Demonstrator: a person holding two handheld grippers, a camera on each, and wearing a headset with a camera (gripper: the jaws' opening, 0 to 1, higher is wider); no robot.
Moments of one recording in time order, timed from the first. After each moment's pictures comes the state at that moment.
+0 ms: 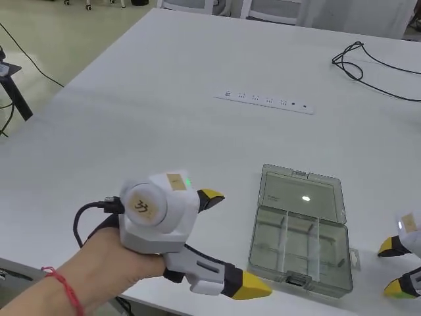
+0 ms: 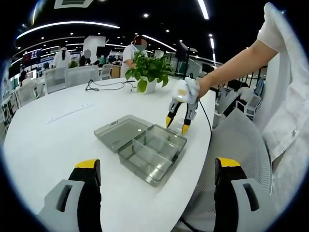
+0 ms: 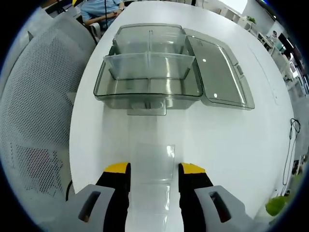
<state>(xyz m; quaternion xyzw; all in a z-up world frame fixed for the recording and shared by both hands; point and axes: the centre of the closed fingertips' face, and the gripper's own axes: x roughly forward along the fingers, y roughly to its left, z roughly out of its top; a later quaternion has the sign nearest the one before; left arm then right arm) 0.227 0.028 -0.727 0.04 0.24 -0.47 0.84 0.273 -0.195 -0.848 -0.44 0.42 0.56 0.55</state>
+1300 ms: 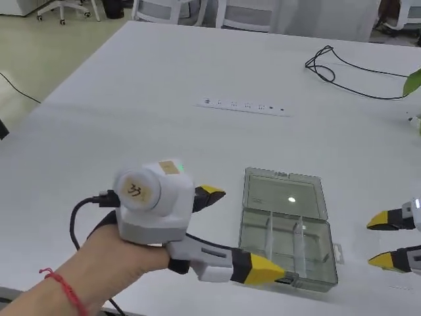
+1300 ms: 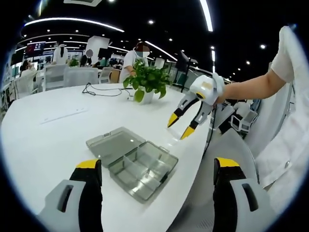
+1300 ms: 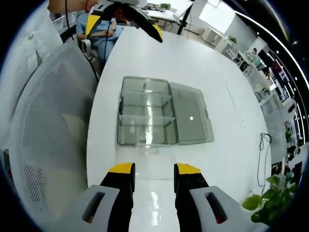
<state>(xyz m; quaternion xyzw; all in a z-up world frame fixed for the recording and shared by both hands) 0.237 -0.001 -0.693 -0.03 0.24 -0.49 0.84 0.257 -0.150 -0.735 -0.44 0.30 0.53 0.66</state>
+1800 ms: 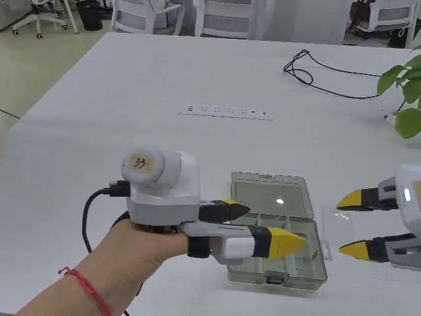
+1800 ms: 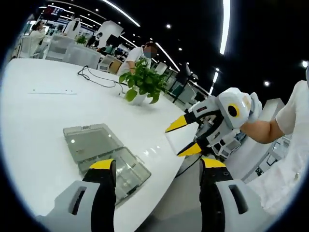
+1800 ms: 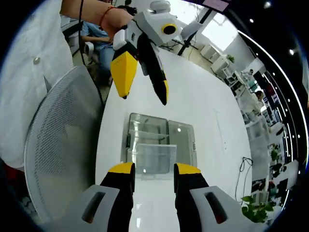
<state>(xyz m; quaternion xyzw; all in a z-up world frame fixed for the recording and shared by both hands) 0.232 -0.039 -0.670 -0.18 0.29 -0.50 0.79 0.233 -0.105 -0.682 -0.48 0.23 0.53 0.66</state>
